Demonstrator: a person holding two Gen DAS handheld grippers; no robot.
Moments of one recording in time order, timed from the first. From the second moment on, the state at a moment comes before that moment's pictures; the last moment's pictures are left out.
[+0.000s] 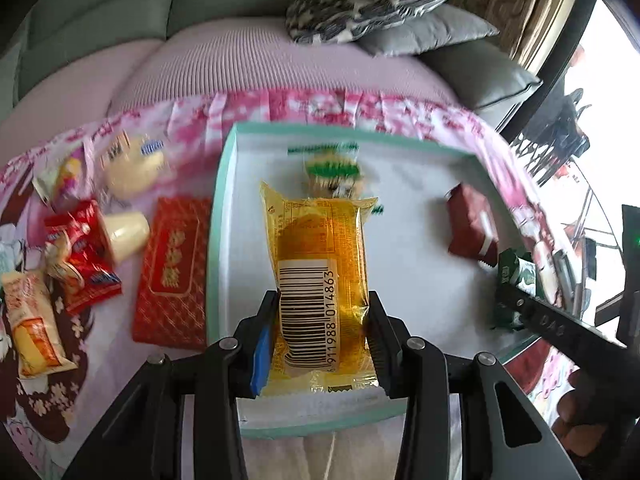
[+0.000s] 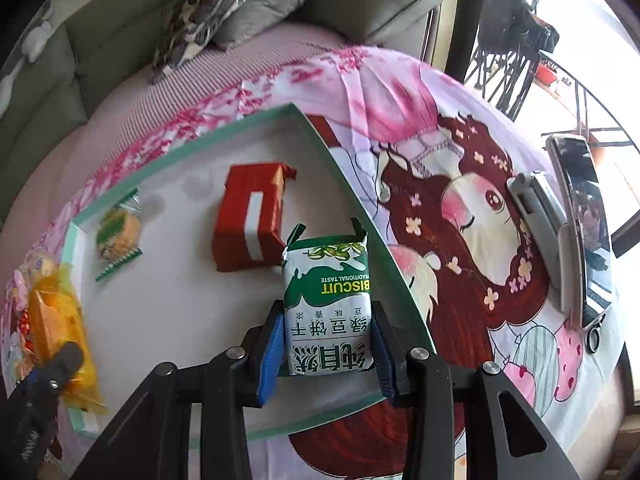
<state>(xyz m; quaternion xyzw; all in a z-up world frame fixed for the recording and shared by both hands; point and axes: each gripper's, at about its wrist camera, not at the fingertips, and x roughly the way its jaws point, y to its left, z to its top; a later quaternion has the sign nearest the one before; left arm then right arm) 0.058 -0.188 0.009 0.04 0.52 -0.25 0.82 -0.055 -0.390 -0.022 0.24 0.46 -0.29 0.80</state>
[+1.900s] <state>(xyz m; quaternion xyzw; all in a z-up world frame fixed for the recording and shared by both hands) 0.095 0.077 0.016 -0.14 0.55 0.04 0.82 0.029 -0.127 0.013 0.06 0.43 -0.01 0.90</state>
